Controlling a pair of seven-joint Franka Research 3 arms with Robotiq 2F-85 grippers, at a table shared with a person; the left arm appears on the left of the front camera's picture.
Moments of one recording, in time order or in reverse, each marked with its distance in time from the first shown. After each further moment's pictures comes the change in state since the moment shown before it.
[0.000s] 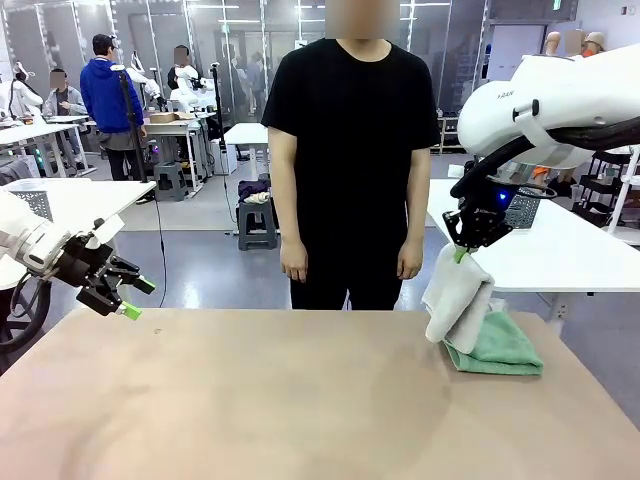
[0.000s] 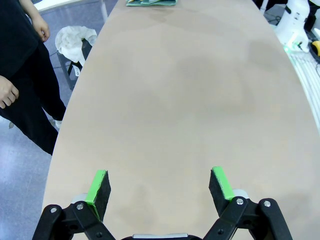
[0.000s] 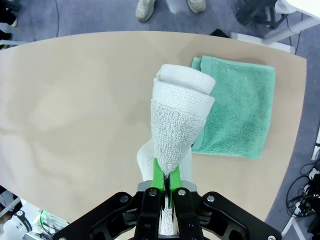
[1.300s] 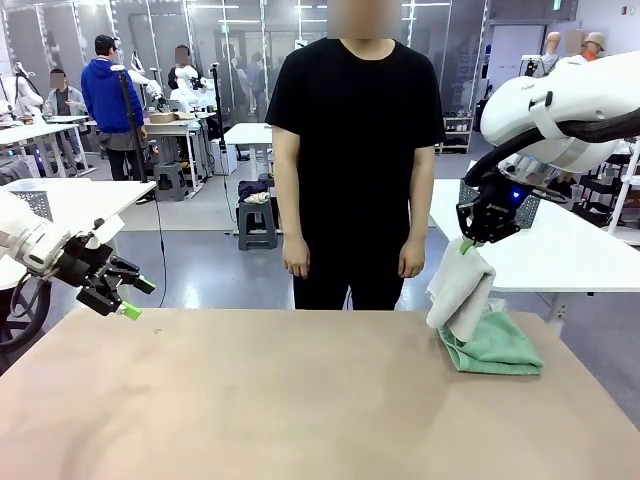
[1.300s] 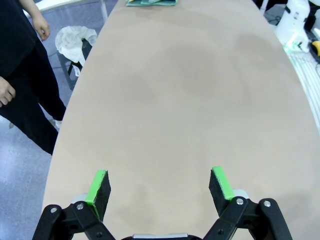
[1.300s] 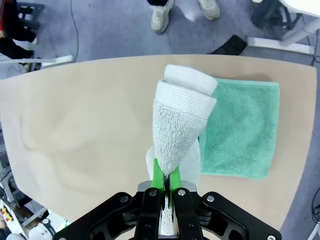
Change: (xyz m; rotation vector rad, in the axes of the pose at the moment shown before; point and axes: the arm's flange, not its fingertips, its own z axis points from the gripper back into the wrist) left arm 0.000 0.000 0.000 0.000 0.000 0.000; right arm 0.036 -0.053 -0.012 0.149 -0.022 -0.102
